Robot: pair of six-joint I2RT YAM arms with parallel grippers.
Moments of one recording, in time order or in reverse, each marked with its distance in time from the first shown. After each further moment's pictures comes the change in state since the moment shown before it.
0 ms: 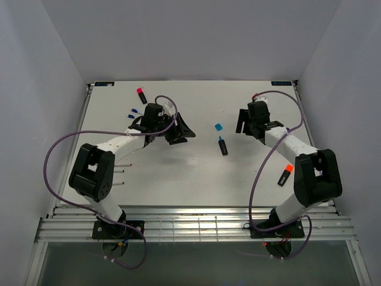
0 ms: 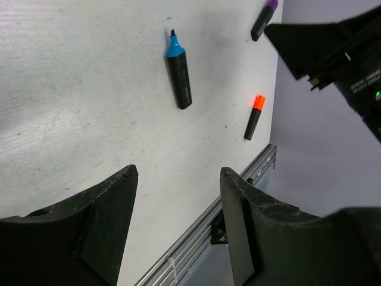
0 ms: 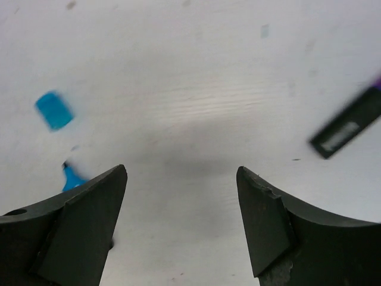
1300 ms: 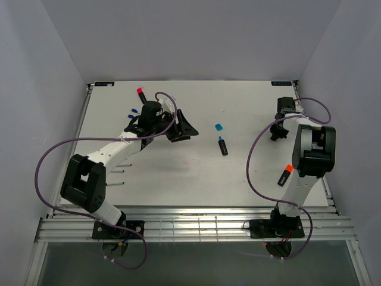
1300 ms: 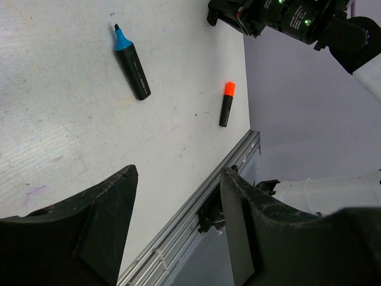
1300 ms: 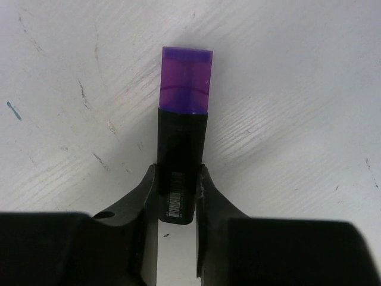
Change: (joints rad) left arm -0.038 -0.136 -0.009 0.009 0.035 0.002; right arm -0.403 0.356 0.228 -0.158 0.049 0.190
